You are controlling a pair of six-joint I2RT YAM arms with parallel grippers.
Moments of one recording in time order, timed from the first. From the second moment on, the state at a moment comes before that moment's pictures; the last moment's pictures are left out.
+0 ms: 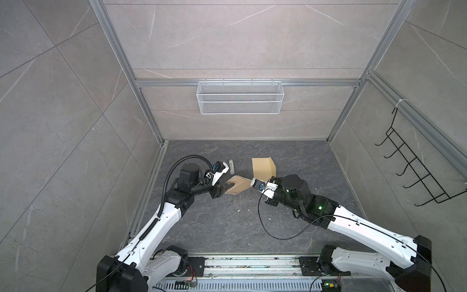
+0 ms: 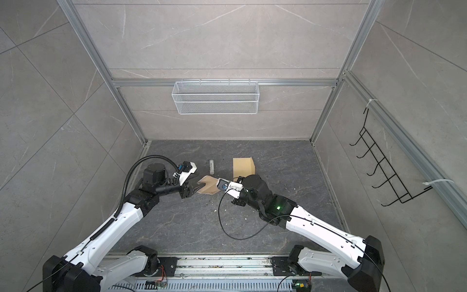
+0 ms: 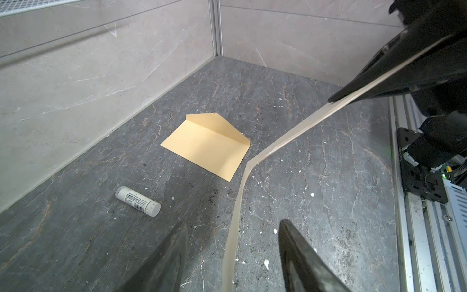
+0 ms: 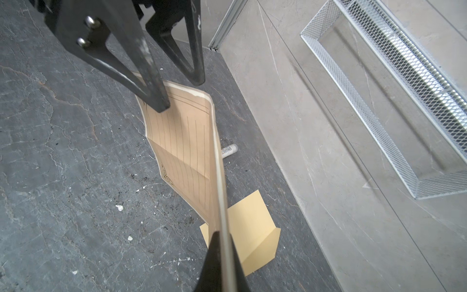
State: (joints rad) left arm -0.38 1.08 0.84 -0.23 0.66 0.36; right arm 0.91 1.10 0.95 -0.26 0.16 -0.60
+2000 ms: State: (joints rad) left arm -0.40 0.98 0.78 -0.16 1.05 0.54; right arm 0.80 1.19 1.08 -0.35 -0.44 -0.42
